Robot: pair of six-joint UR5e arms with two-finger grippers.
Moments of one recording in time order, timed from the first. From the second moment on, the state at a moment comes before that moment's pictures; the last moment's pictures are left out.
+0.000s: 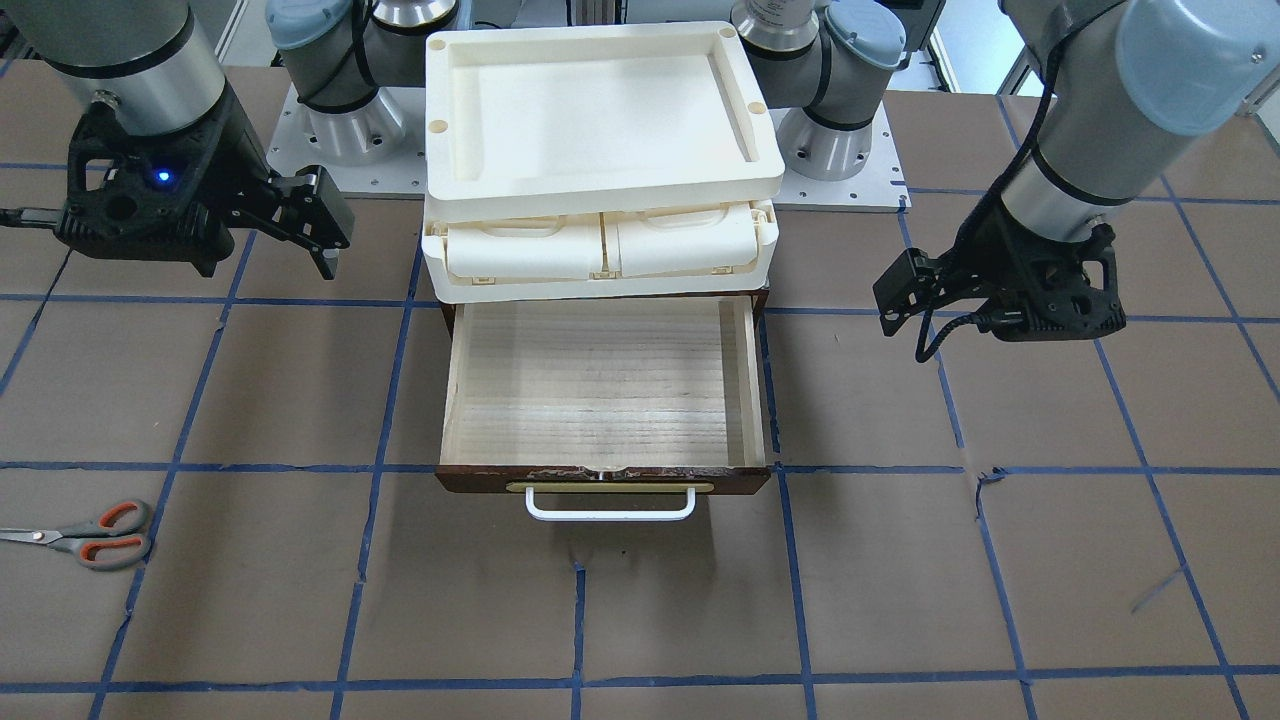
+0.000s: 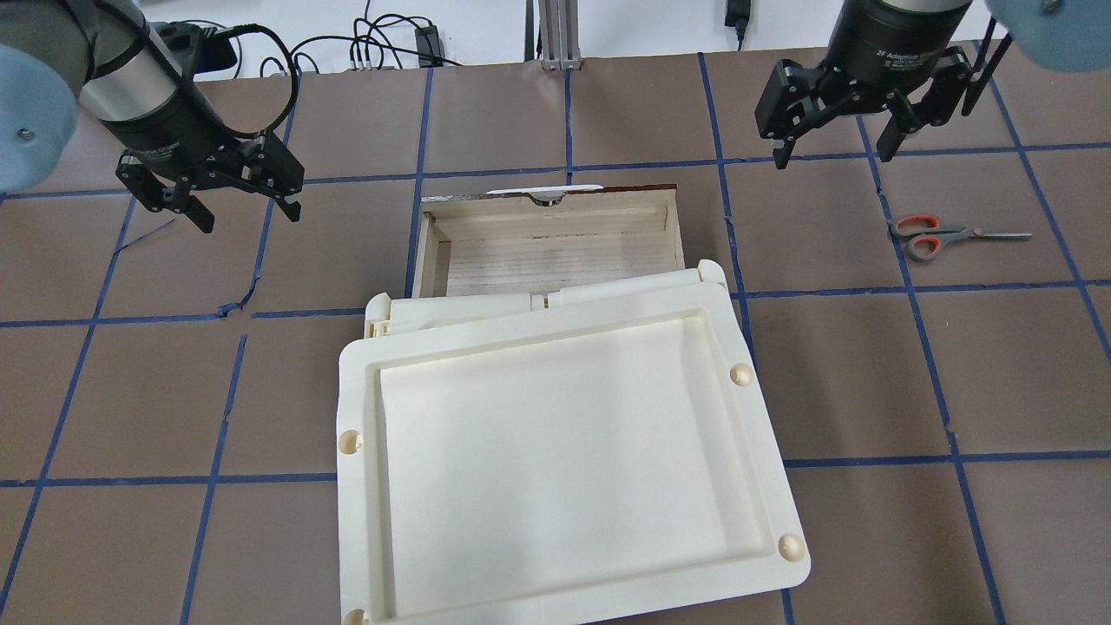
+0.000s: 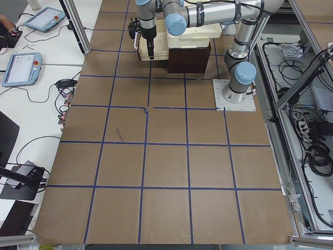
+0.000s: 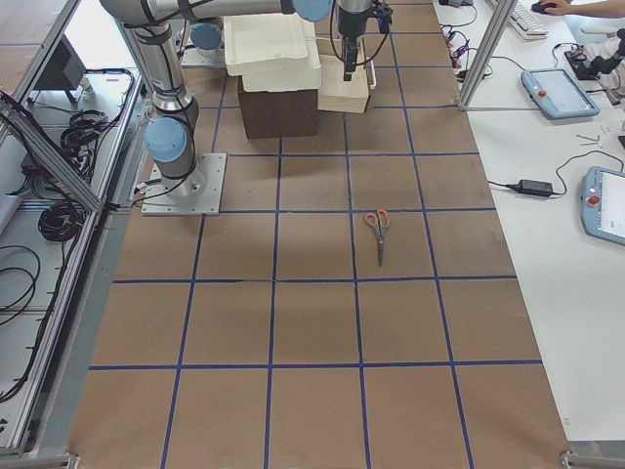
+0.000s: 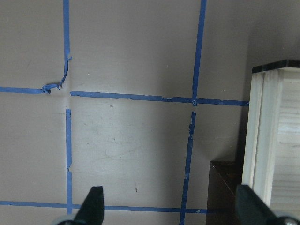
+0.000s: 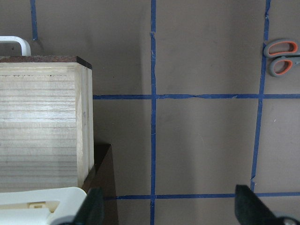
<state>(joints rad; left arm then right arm) -1.41 -1.65 -1.59 -1.52 1.55 0.08 1.57 -1.49 1.42 -1.49 -1.59 -0.01</state>
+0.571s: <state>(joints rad) -1.42 -1.65 -1.59 -1.53 1.55 0.08 1.45 -1.41 1.43 -1.55 -1.58 -0.48</state>
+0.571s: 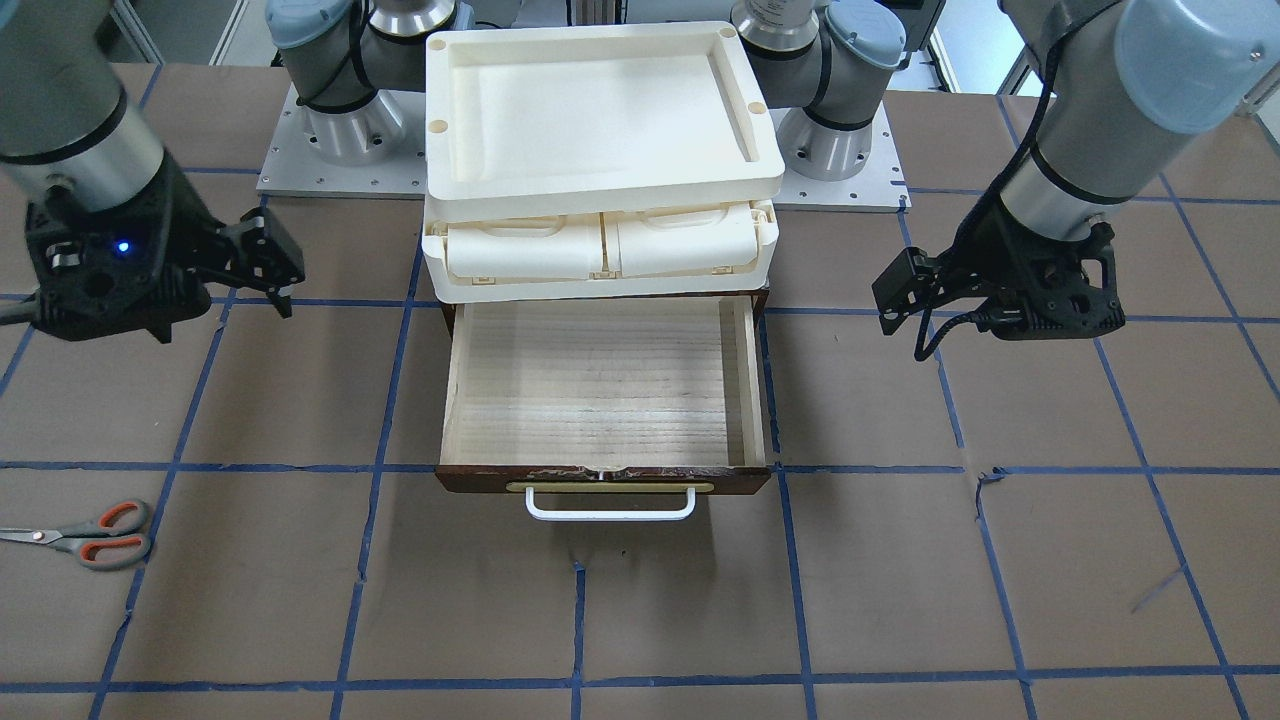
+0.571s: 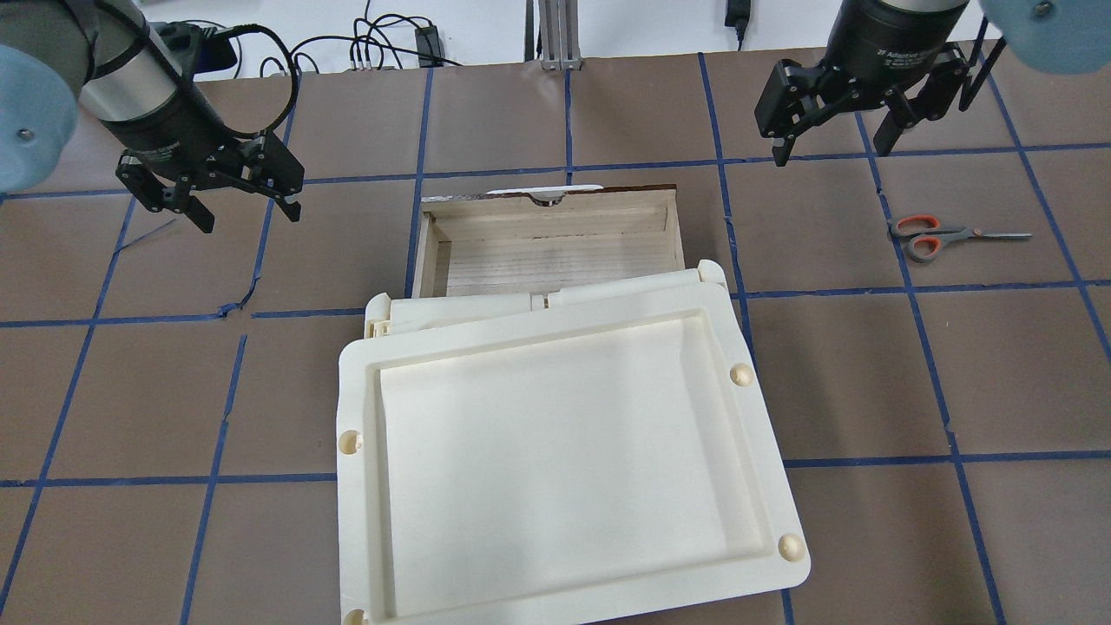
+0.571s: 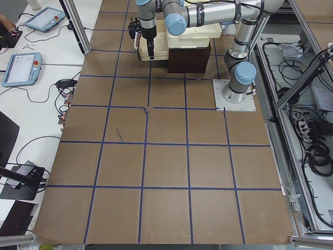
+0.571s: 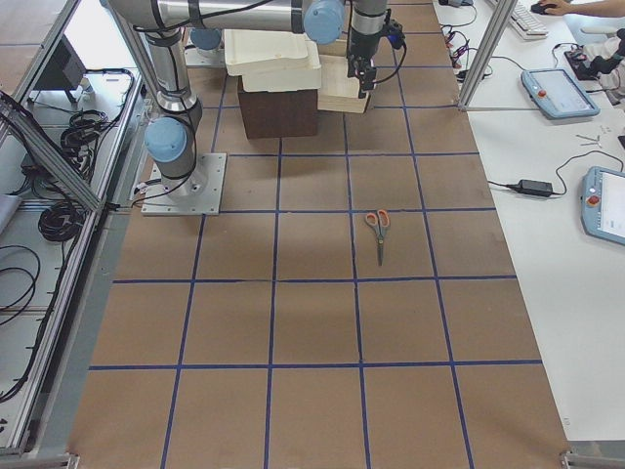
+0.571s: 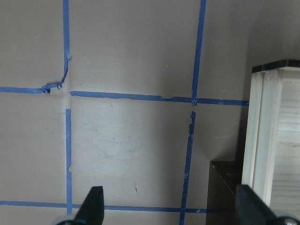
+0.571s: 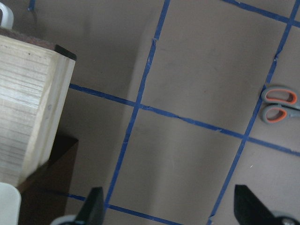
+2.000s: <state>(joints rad) -1.42 -1.65 -1.59 -1.53 1.55 0.08 1.06 -1.02 1.64 -2.28 -1.53 -2.06</state>
